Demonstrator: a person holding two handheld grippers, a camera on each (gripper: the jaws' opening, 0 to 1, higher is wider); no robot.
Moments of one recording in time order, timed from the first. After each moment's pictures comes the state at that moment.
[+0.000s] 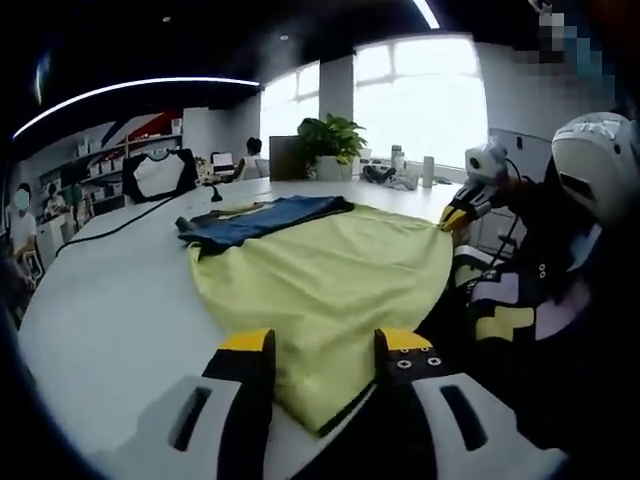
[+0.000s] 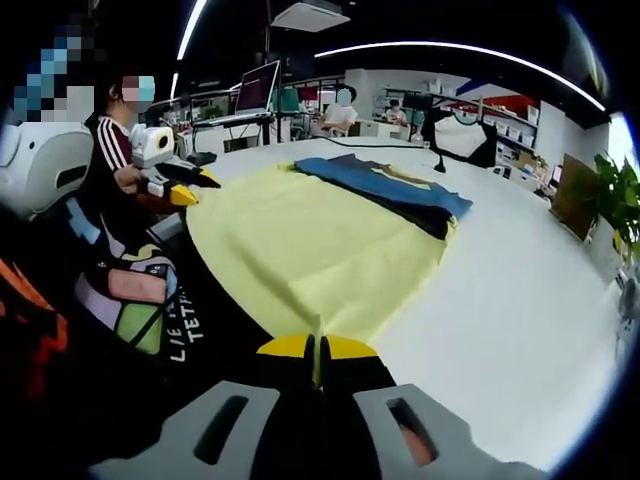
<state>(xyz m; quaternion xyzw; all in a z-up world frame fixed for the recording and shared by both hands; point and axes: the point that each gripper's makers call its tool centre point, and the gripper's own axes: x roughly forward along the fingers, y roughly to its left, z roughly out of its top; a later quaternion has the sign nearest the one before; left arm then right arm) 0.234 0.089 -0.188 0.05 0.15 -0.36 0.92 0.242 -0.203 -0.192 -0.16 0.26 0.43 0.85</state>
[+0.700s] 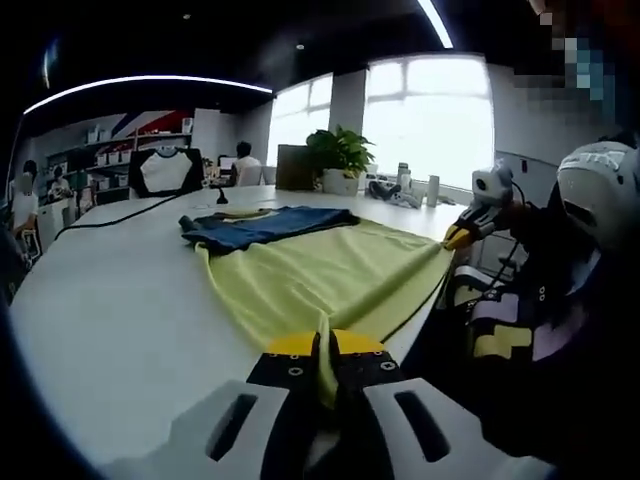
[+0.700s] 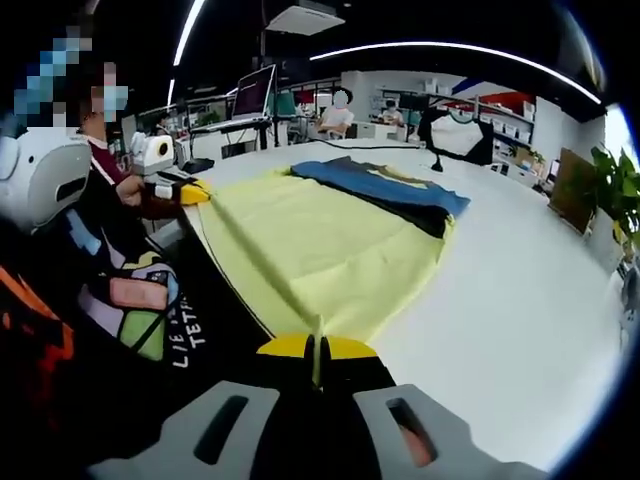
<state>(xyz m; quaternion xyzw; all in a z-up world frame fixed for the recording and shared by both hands) 0.234 0.089 -0.180 0.00 0.14 -0.36 0.92 0.241 -0.204 -0.189 -0.13 0.26 0.43 0.85</state>
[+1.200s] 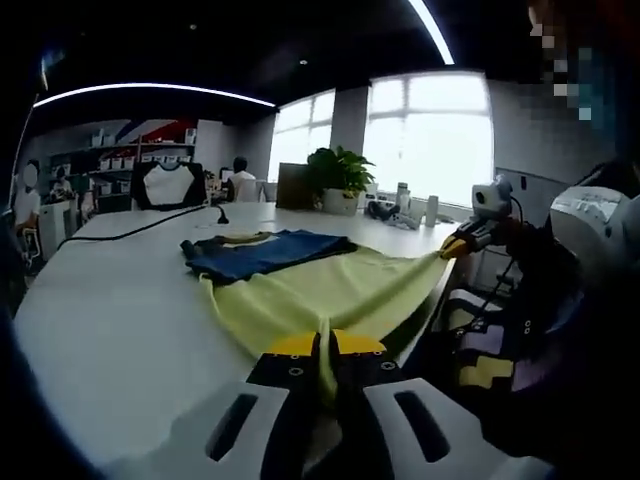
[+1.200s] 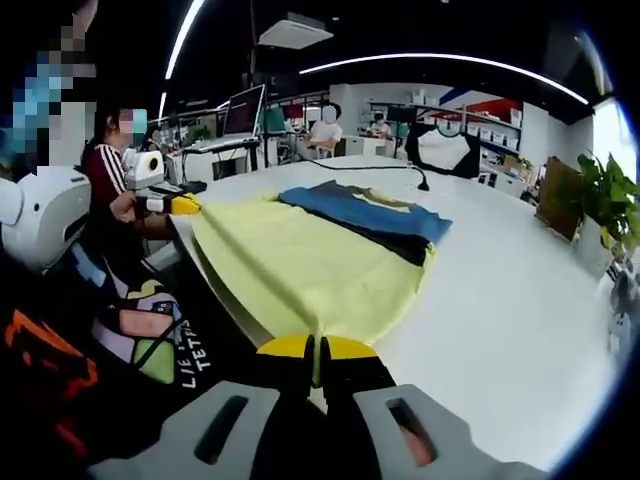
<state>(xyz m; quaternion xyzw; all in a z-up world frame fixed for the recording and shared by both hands) 0.231 0.087 -0.144 -0.01 0.11 -0.36 0.93 0.242 -0.205 -0.151 -0.13 0.23 0.41 0.87</state>
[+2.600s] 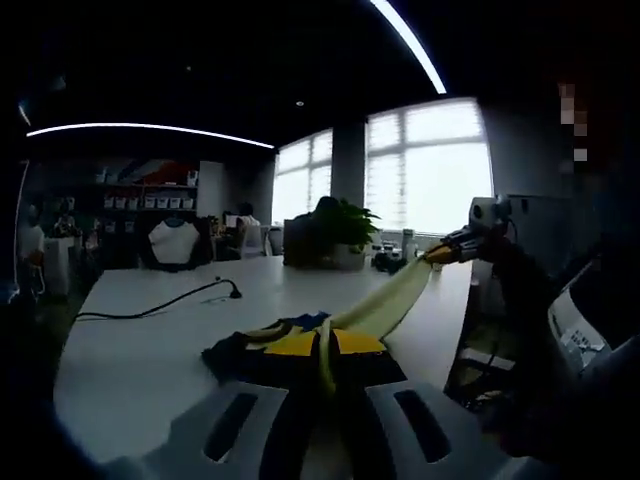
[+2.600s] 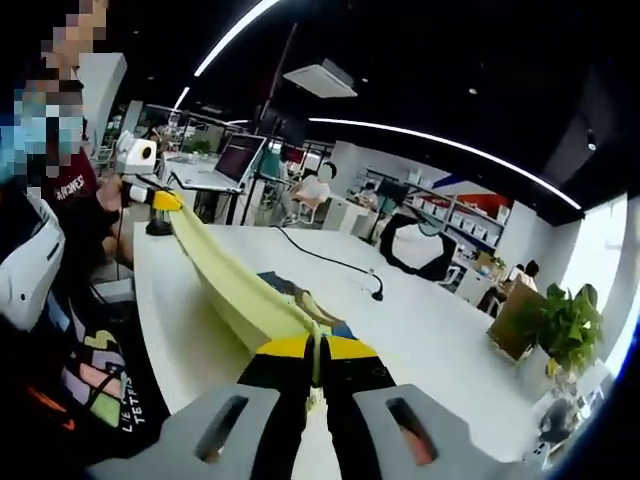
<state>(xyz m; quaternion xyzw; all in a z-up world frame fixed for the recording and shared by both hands) 0.277 0.095 -0.019 -0.01 0.03 -0.35 0.94 0.323 -0.188 -0.005 -0.22 0.06 0.38 0.89</state>
